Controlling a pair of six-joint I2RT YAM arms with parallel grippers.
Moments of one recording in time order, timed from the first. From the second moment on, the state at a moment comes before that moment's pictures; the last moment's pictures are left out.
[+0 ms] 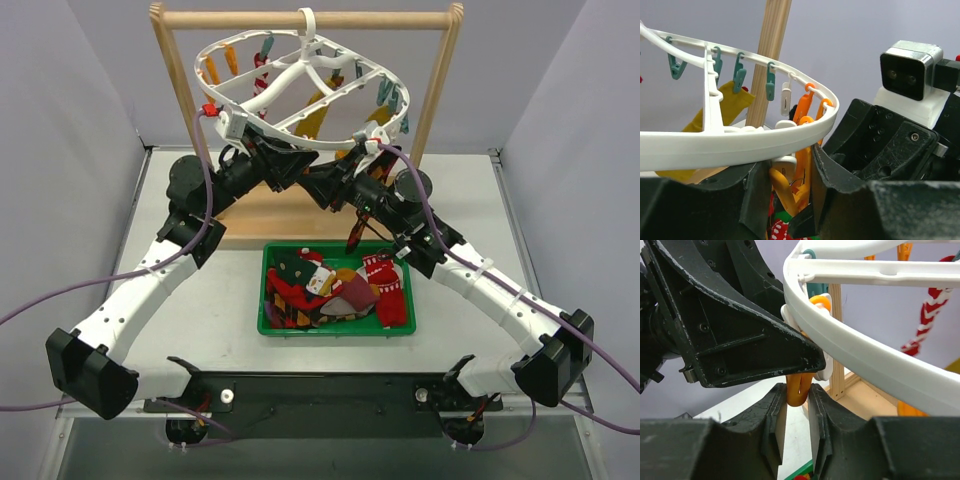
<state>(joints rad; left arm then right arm) -0.51 1.28 1.25 0.40 0.45 -0.52 0.72 1.33 1.21 0.31 -0.24 0.22</state>
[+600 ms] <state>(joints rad) -0.49 1.17 1.22 0.33 0.44 -0.59 0.73 1.32 1.18 0.31 -0.06 0.05</state>
